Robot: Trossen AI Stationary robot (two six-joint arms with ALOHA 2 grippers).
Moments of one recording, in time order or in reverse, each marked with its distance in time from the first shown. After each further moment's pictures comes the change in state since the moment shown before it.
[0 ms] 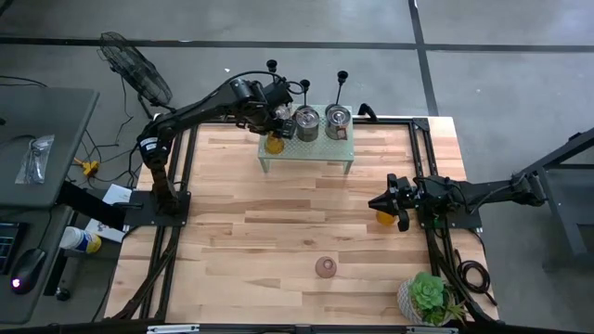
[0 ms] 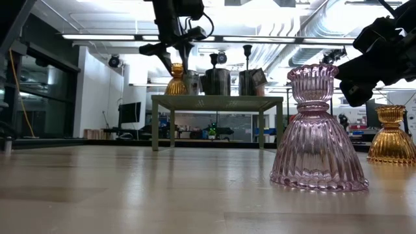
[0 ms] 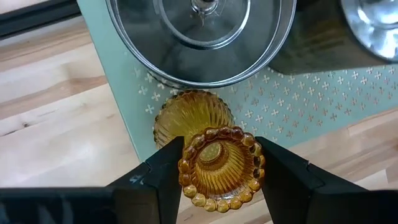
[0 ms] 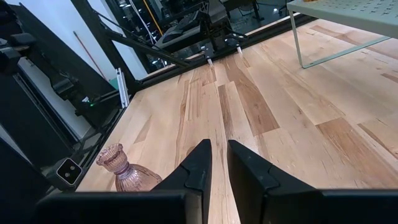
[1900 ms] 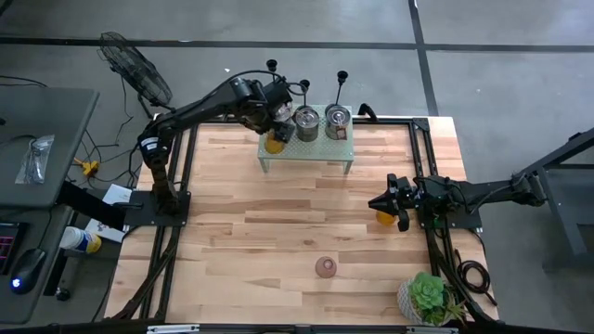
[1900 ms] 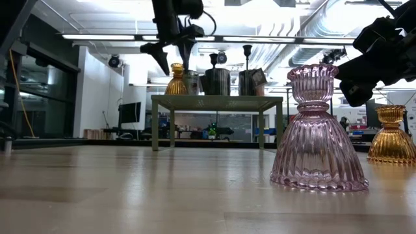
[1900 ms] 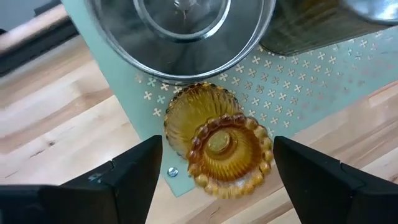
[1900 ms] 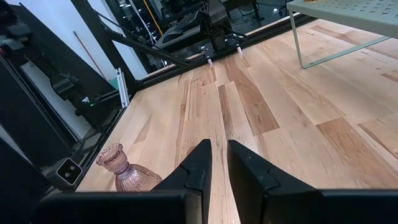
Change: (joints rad) left arm -0.001 0.000 0.022 -0.038 -0.001 0.179; right arm 0.000 0.000 0.000 0.000 0.000 0.000
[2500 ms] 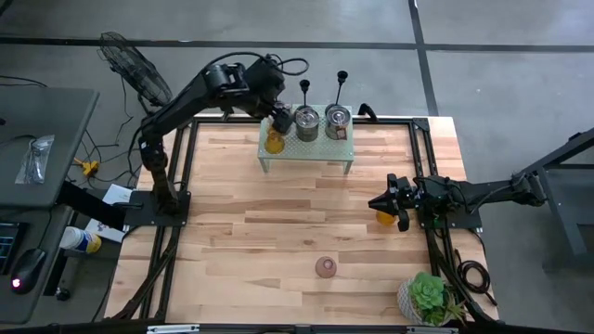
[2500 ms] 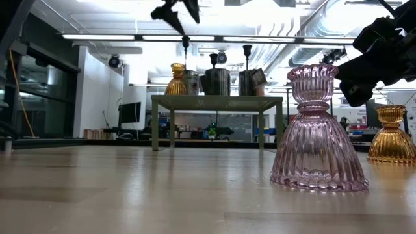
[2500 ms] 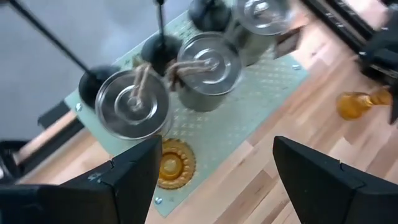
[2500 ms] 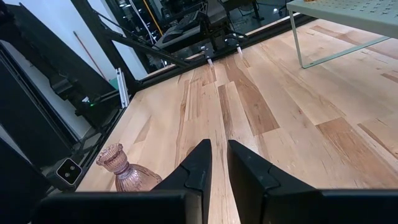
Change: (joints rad) left arm -0.073 -0.002 0.373 -0.078 -0.057 0.194; right arm 0.000 0.000 0.000 0.000 0.000 0.000
